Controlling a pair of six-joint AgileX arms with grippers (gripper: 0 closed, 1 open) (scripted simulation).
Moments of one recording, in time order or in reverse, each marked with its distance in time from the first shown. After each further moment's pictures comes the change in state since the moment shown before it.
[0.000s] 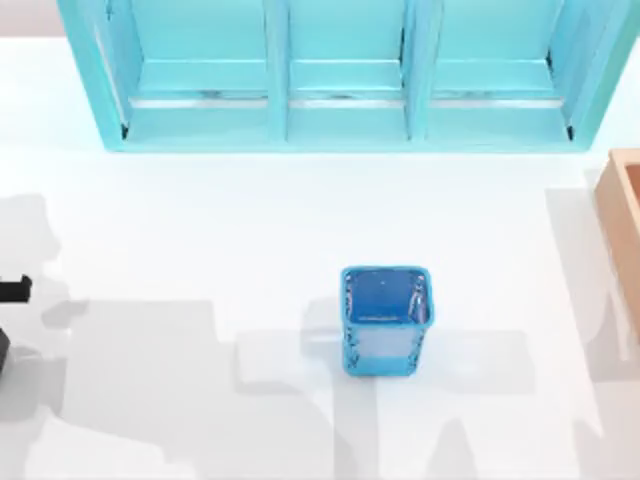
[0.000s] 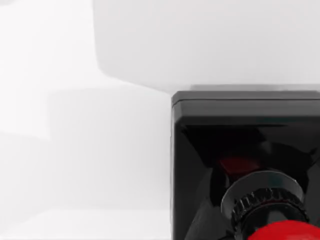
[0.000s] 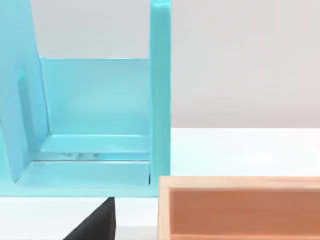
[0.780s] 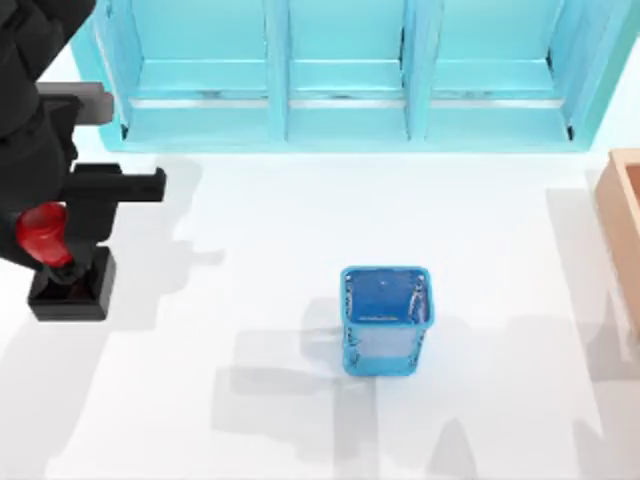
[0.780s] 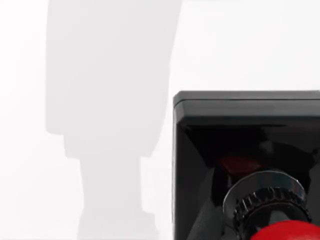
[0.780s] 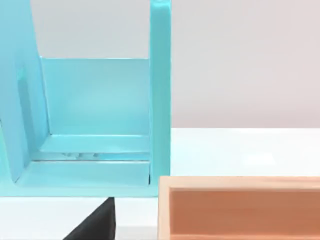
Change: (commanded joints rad) left arm -0.474 -0.083 0.445 -0.526 0.000 -0.476; right arm 0.000 0.000 0.000 0.000 0.000 0.000
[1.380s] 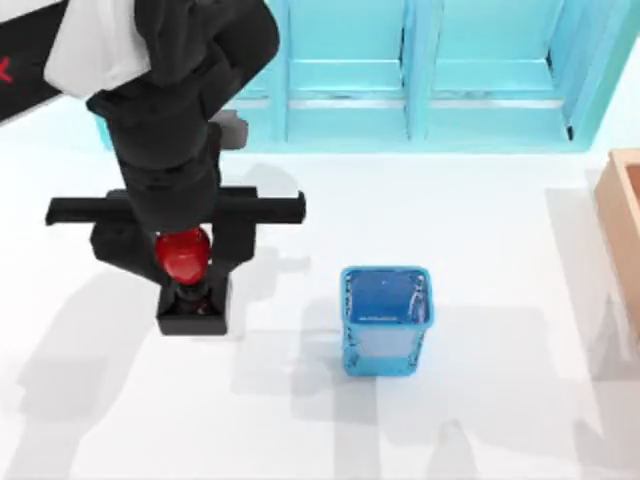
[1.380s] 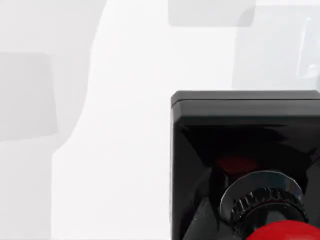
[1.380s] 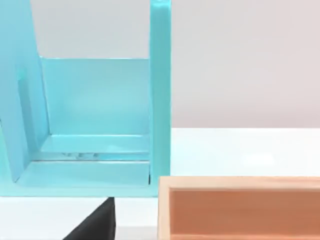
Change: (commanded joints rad) left arm -0.264 0.176 0.069 0.087 0.002 -0.263; right arm 0.000 0.000 0.000 0.000 0.000 0.000
